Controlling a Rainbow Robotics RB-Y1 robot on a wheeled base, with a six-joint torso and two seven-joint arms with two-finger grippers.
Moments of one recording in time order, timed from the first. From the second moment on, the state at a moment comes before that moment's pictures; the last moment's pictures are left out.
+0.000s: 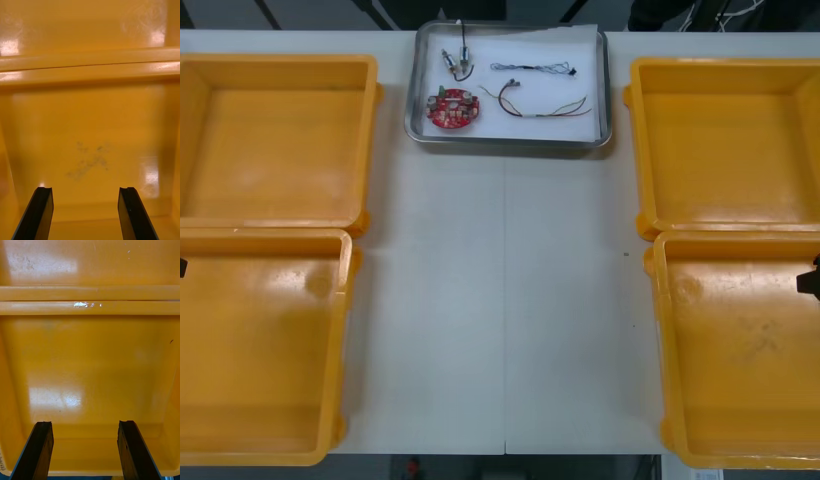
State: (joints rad) right arm -0.06 -0.66 -0.40 -2.34 -0.76 1.92 1.29; left arm -0.11 0.89 0.40 -2.16 0.96 1.91 -1.28
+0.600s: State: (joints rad) right arm -0.05 -0.66 -0.40 -2.34 -0.78 1.92 1.29; left arm -0.11 0.89 0.40 -2.16 0.96 1.91 -1.28
